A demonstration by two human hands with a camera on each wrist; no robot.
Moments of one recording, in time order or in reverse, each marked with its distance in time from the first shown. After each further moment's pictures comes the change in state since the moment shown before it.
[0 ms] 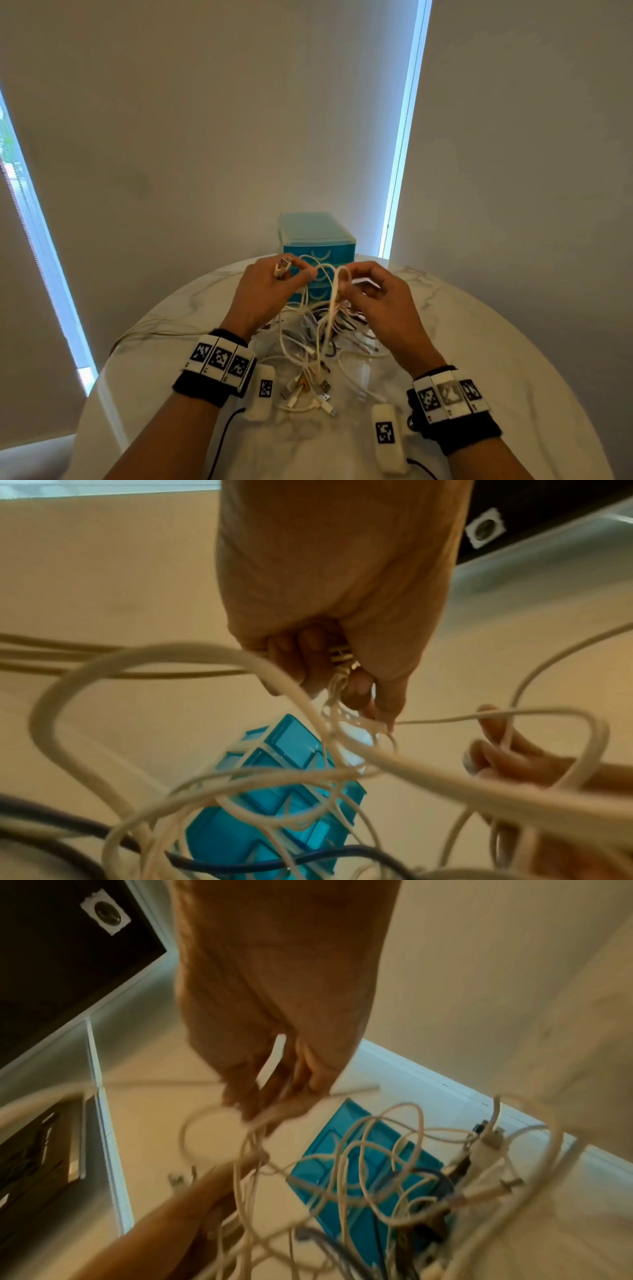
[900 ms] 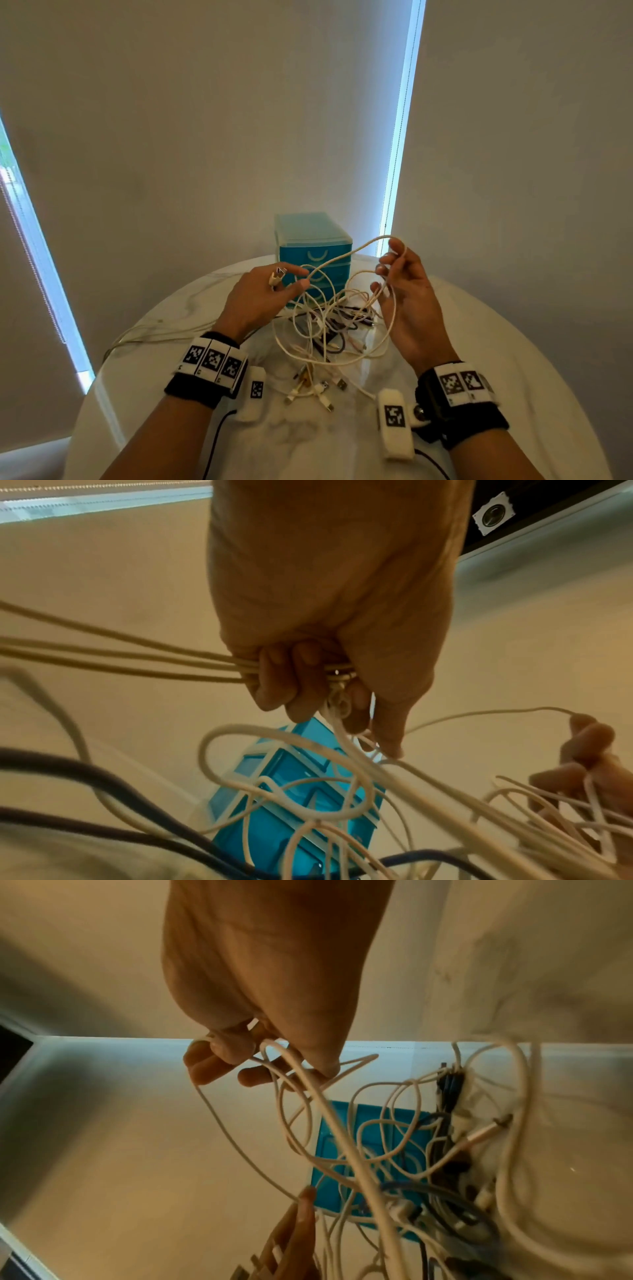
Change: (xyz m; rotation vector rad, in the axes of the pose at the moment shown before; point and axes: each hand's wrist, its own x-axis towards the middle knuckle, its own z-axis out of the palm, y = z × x) left_hand 0.002 -0.022 0.003 0.135 -0.087 -0.005; right_hand 0.010 0.009 -0.024 0.604 0.151 -0.005
